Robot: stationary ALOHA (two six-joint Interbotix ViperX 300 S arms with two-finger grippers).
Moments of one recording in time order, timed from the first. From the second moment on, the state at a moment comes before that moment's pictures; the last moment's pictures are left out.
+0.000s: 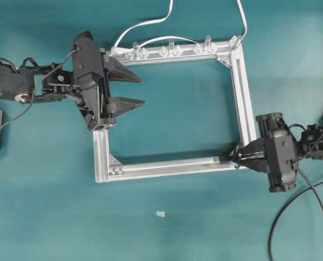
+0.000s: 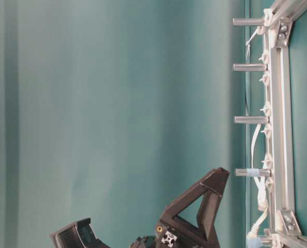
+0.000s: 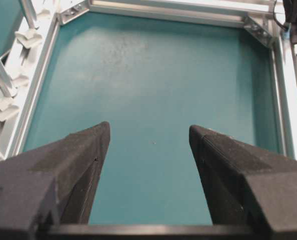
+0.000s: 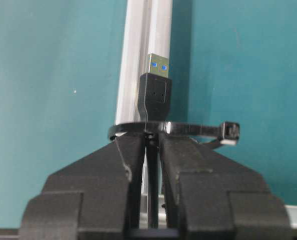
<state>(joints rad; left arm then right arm) 0.13 -0.16 0.87 -0.06 -0.23 0.00 0.32 -0.22 1.15 0.64 -0.37 -0.43</state>
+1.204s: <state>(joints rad) -0.14 0.15 0.58 -0.06 -0.11 -0.03 0.31 -0.21 1.15 0.64 -0.38 -0.42</state>
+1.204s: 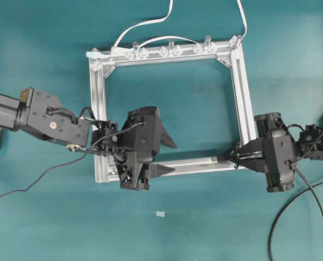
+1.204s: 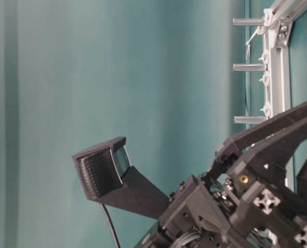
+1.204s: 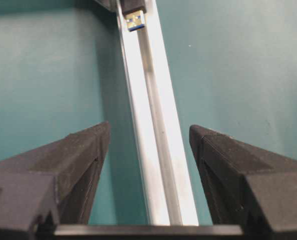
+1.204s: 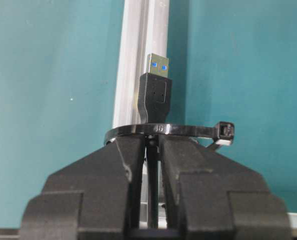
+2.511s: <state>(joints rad) -0.11 0.51 0.14 -0.06 -0.05 -0.03 0.32 -0.21 1.16 0.64 -0.41 -0.43</state>
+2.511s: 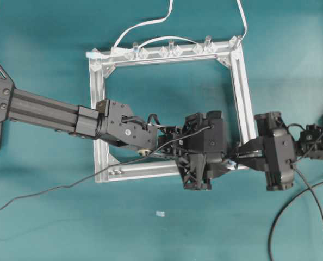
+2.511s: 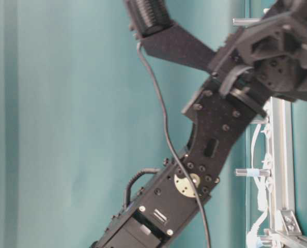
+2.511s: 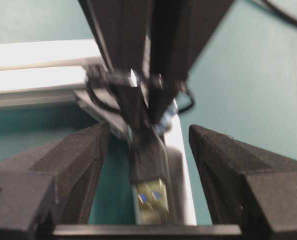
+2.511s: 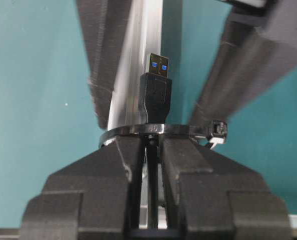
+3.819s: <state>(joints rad) -0.10 0.51 0.08 -0.06 0.02 -0.04 0.32 -0.21 1.16 0.64 -0.41 -0.42</state>
